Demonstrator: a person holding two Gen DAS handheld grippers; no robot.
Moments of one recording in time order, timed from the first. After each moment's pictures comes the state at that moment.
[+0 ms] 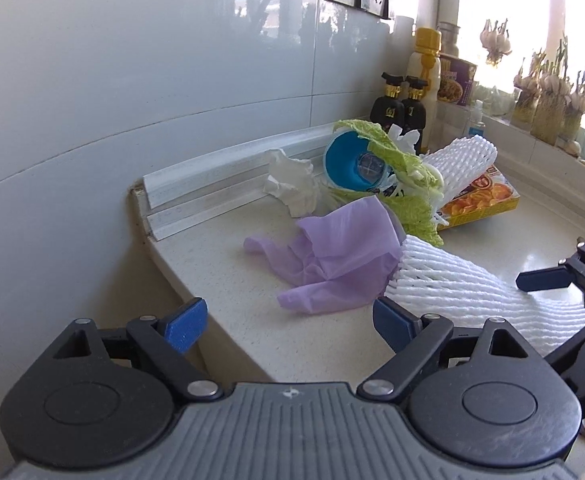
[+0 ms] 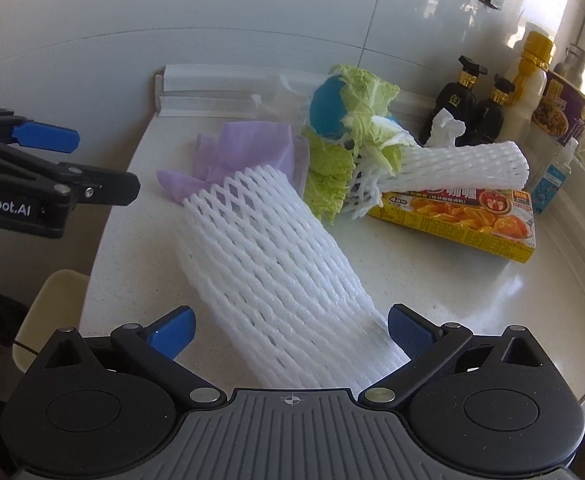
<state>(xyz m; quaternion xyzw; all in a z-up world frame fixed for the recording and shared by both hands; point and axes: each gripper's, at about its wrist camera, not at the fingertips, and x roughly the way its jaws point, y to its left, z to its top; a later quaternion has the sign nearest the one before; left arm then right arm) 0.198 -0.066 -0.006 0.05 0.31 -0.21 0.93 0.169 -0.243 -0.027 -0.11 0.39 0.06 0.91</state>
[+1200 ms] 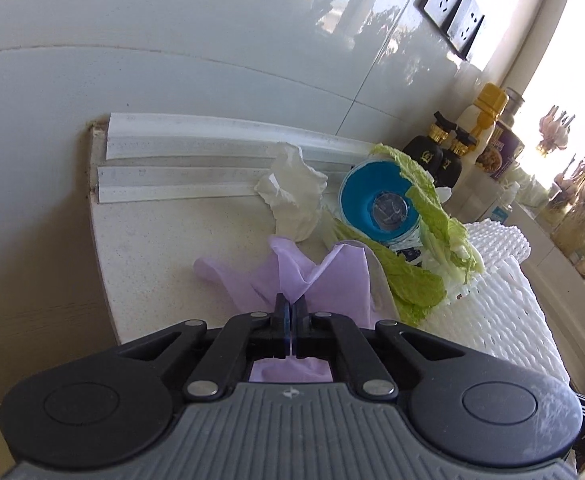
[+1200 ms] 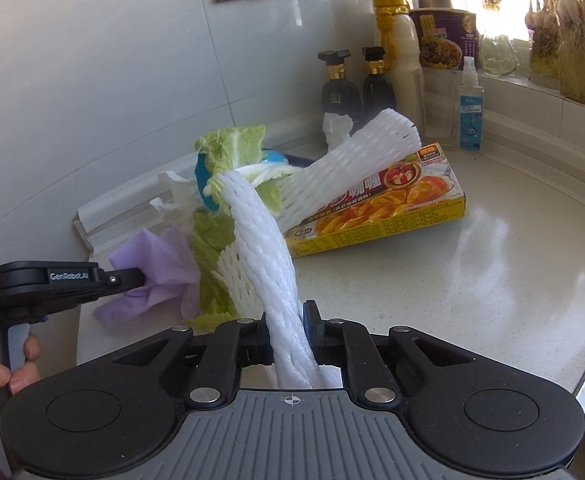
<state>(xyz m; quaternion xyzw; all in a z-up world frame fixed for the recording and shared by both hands) 0.260 -0.074 -0.030 -0.14 0.35 -0.19 0.91 0.175 -0.319 -0.014 0.12 0.31 -0.01 0.94</state>
